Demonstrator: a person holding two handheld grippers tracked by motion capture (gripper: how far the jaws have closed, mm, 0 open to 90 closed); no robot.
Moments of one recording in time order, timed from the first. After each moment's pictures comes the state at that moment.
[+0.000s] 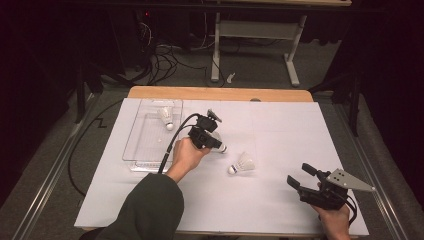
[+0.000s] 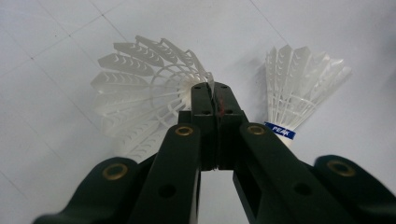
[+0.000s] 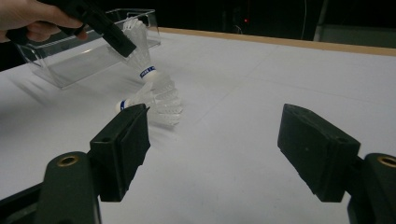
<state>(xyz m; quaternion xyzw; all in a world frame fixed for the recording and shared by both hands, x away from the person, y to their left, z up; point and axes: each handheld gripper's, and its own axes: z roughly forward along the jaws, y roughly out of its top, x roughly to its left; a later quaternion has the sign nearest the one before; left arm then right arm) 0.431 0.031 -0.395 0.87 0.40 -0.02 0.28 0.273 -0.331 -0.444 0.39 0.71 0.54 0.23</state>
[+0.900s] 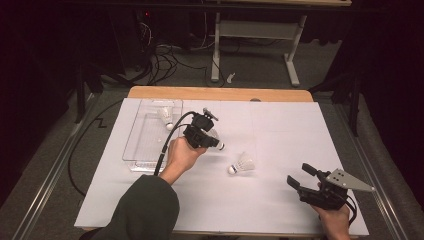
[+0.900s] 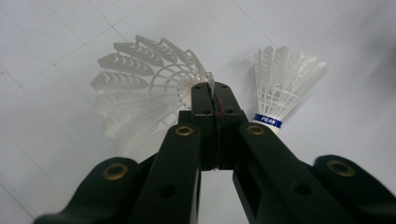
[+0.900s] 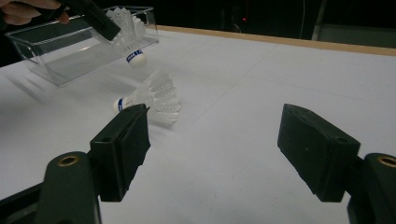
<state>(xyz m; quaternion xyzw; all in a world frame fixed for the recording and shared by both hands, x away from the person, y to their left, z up) 0.419 0.044 -0.376 0.88 0.38 0.00 0.29 0.273 -0.331 -0.444 0.39 0.72 0.53 0.23</state>
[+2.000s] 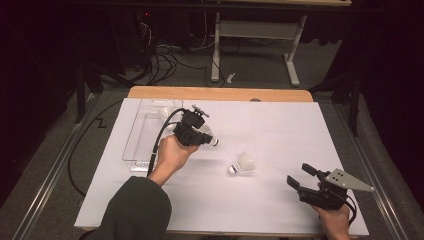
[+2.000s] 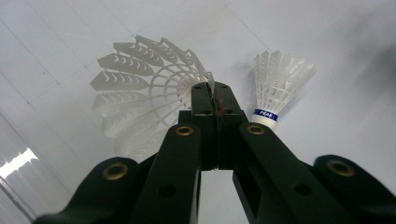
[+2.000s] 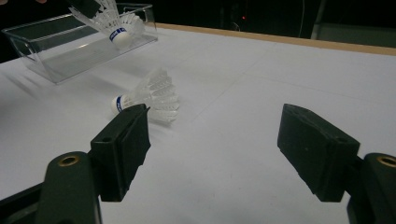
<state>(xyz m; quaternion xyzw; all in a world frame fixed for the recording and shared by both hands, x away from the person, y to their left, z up) 0.407 0.067 -0.357 0.87 0.38 0.02 0.31 0.274 -0.330 -0.445 0.39 0.72 0.53 0.24</state>
